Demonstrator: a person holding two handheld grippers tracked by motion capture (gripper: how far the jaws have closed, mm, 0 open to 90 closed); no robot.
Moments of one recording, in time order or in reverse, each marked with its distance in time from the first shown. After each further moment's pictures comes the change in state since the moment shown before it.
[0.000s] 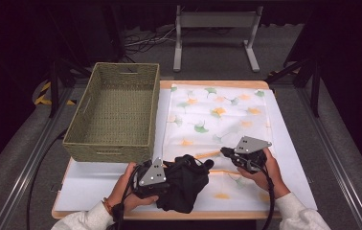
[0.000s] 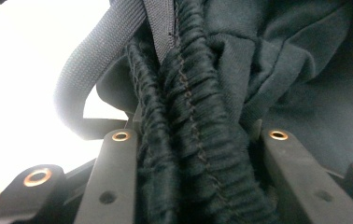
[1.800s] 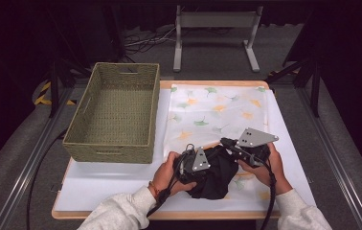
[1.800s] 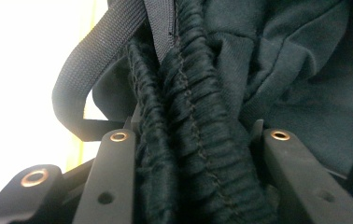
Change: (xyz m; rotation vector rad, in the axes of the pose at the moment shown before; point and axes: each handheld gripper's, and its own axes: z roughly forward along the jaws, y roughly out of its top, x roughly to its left) left arm 0.004 0.057 0.105 0.101 0.072 0.022; right arm -0.001 0.035 -0.023 -0.081 -0.049 -0.018
